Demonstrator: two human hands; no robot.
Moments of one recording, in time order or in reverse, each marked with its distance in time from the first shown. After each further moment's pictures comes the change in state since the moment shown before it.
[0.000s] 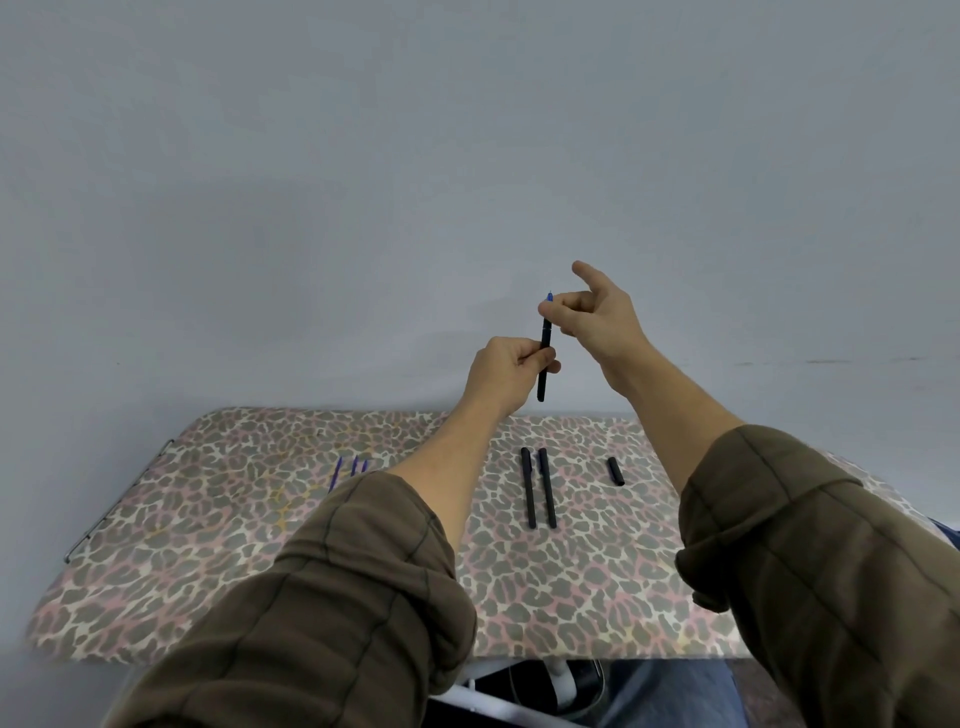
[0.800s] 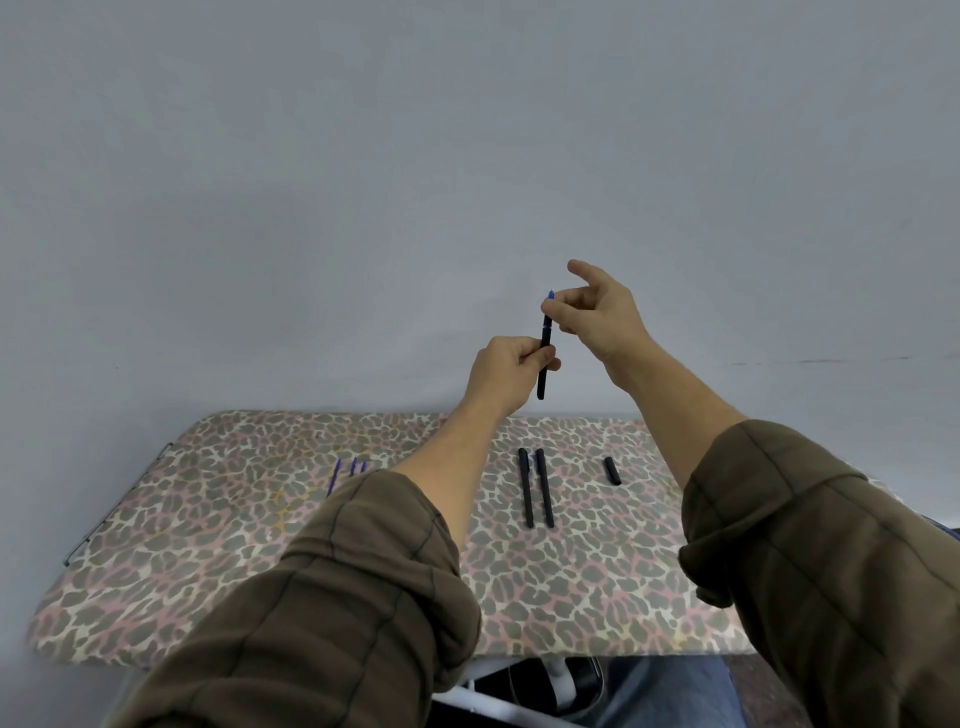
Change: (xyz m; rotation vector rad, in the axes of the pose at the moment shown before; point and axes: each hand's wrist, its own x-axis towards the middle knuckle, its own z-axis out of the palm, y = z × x) left_hand -0.002 0.005 0.003 0.007 0.008 0.017; right_hand -0.006 -0.010 -0.005 -0.075 0.023 -0.023
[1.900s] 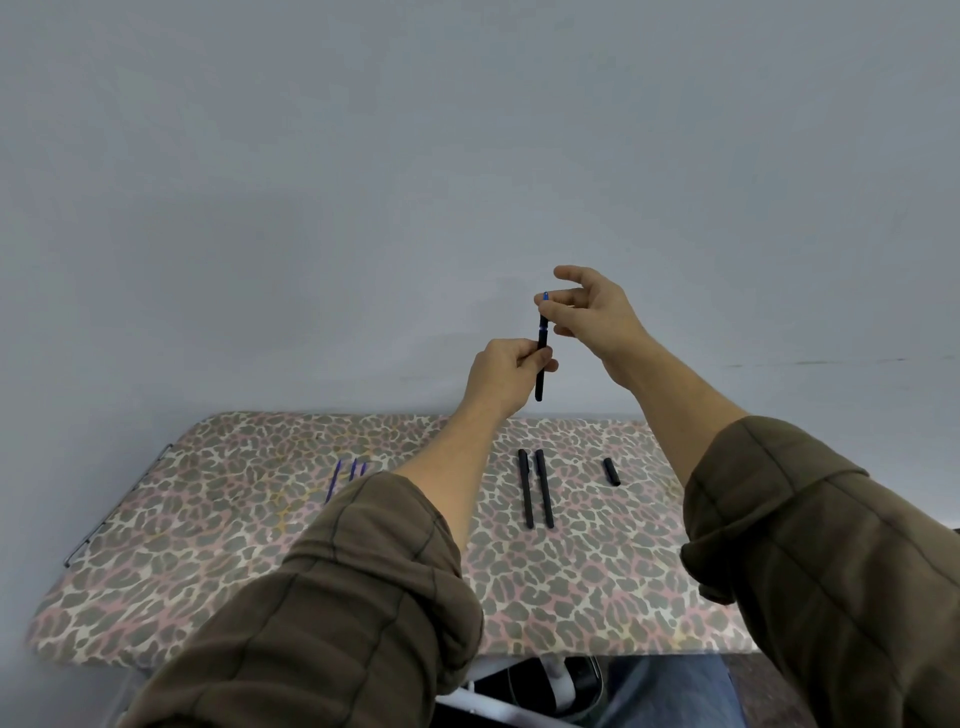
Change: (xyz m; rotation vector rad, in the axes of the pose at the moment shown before) left_hand -0.001 -0.002 -0.001 0.014 0.020 -0.003; right_hand 0.000 -0.006 0.000 -0.081 -0.044 0.003
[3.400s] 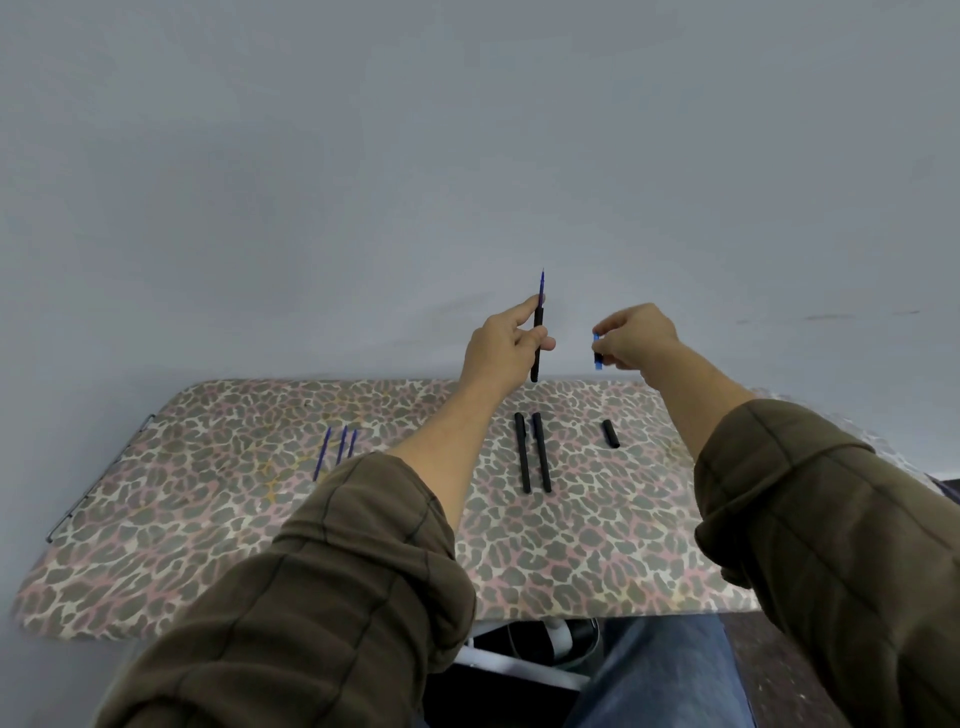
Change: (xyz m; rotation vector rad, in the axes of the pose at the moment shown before) left_hand -0.001 -0.022 0.014 0.026 -0.028 0.001; right_hand 0.000 0.074 -0.030 -0.474 0.151 0.463
